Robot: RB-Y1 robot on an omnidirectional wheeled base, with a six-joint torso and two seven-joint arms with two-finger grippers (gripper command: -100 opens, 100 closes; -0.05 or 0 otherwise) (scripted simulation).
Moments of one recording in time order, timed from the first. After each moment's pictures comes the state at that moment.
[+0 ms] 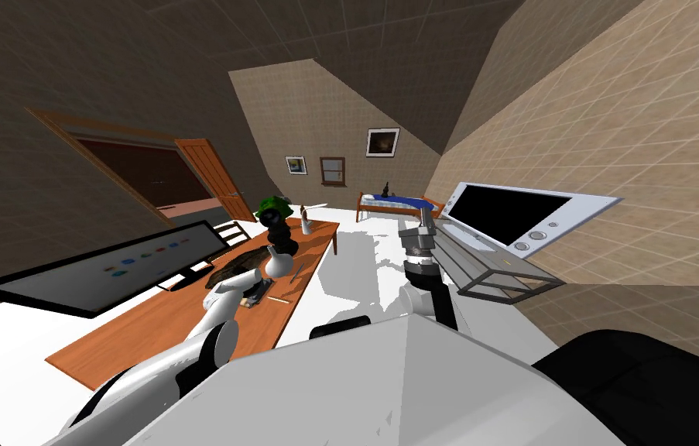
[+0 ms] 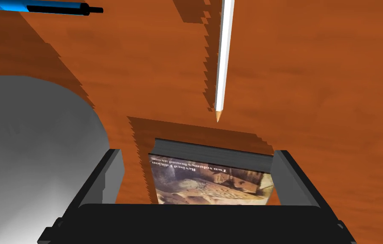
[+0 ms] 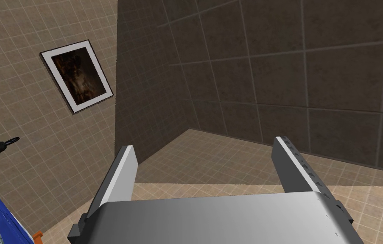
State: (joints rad) left arm -0.45 0.37 0.46 -0.76 0.11 1.02 -0.77; right arm 0.48 0.01 -0.02 -2.40 0.02 -0.42 -0.13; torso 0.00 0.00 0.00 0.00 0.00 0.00
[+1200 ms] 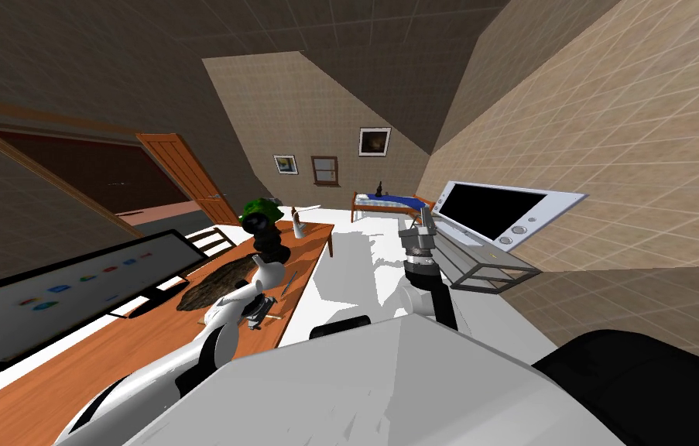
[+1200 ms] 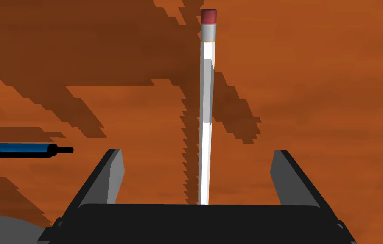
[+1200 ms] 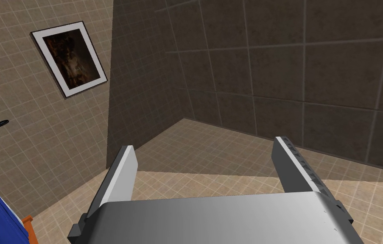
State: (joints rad) left arm -0.43 0.35 0.51 -0.58 0.12 1.11 -0.79; right arm 0.48 0.01 -0.02 -2.40 0.02 -0.42 -0.13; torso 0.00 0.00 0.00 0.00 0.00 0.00
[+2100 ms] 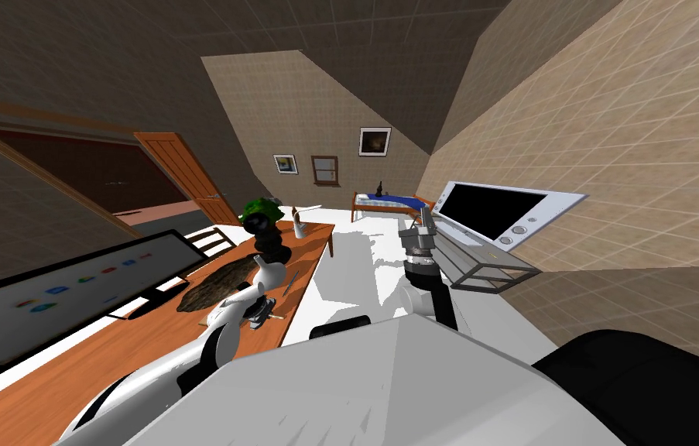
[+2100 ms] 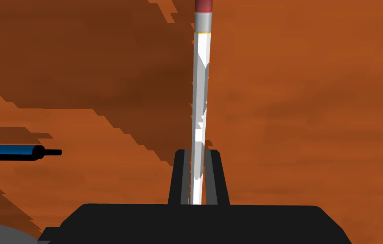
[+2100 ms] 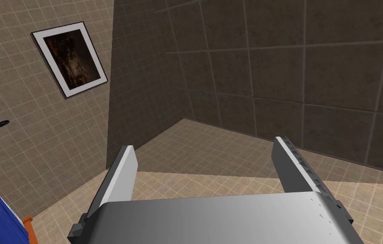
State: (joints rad) left arm -0.43 0.35 0.49 -0.53 0.13 1.05 -0.78; right arm 0.48 0.01 -0.02 -2.40 0.02 -0.42 -0.13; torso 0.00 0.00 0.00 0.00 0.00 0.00
